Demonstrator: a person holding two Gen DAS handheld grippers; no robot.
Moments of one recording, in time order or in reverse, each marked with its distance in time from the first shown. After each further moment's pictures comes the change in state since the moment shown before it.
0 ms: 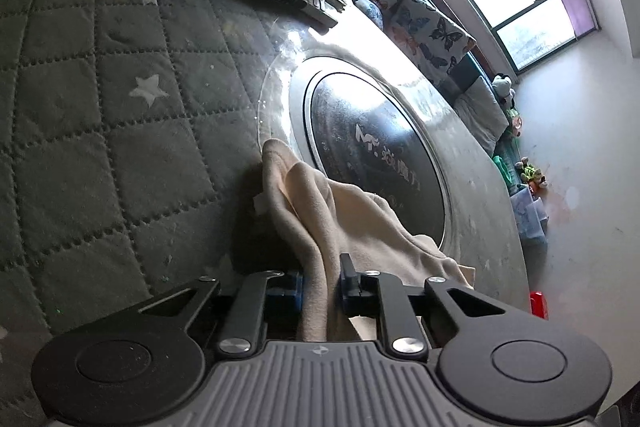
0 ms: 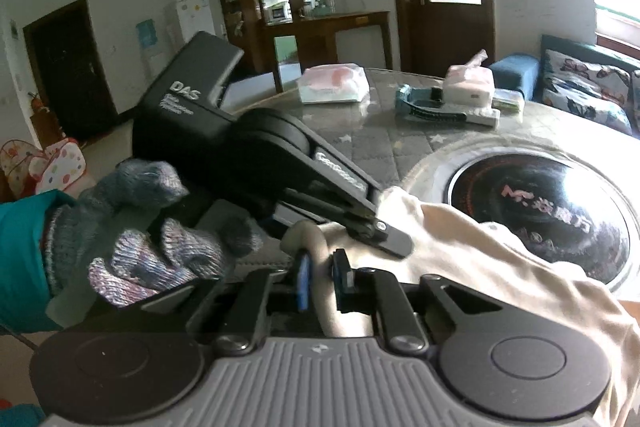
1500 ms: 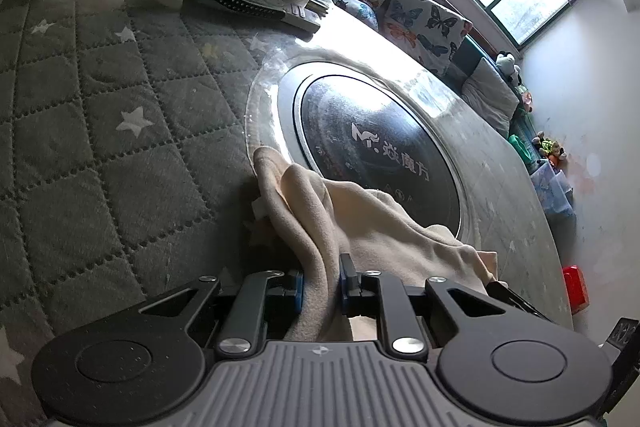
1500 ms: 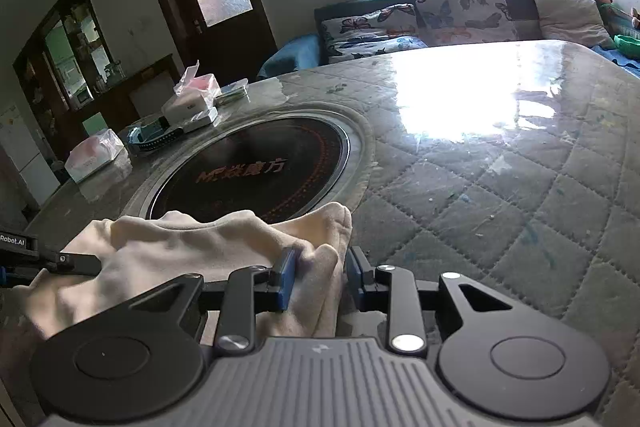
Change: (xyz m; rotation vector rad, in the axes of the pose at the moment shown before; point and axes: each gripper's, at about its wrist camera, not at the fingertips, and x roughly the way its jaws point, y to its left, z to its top) left arm 0.005 -0.017 -0.005 0.150 -0.033 0.082; right arm -0.062 -0.162 -0.071 0.478 -0.091 -0.429
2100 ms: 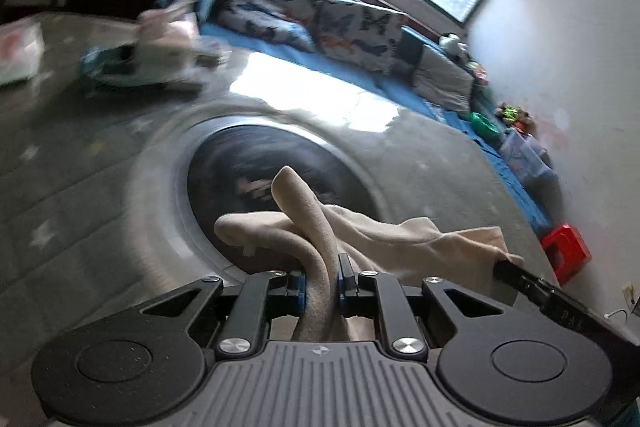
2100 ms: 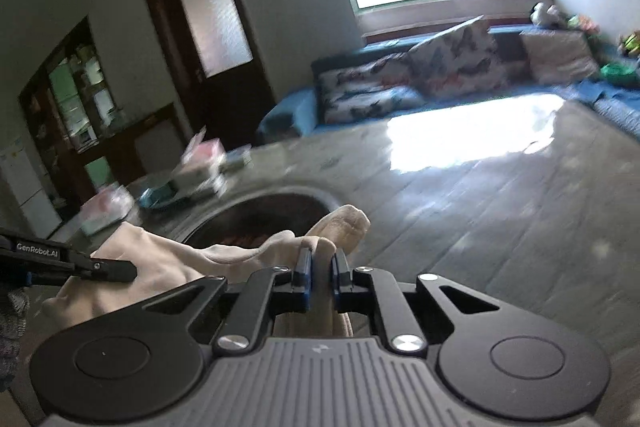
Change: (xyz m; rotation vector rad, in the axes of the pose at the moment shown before) left arm 0.002 -0.106 0.019 0.252 -0.057 -0.071; right arm -0.063 -0.011 0.035 0.010 -0.172 -0.035
